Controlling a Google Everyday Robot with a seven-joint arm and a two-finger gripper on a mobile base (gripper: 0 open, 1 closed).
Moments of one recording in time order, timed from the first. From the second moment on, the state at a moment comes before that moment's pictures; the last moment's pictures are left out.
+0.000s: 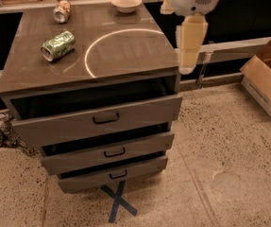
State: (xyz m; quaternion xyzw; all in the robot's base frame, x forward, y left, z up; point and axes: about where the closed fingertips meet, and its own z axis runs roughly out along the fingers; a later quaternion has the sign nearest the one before) arm 0.548 -0.106 0.996 -0.74 0.66 -0.05 0.13
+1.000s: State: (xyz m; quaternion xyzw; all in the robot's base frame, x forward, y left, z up) arm 0.646 0.035 0.968 -0.88 0.45 -0.03 0.16
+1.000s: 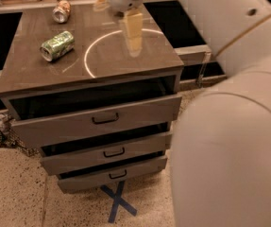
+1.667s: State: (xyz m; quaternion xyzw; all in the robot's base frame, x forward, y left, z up) arm 0.665 0.054 0.974 -0.87 0.44 -0.03 0.20
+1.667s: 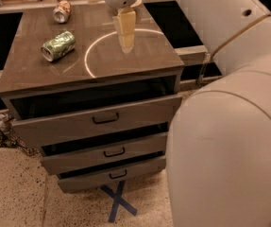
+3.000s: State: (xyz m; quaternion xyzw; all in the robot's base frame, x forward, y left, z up) arm 0.746 0.125 0.932 -0.91 0.34 -0.02 0.23
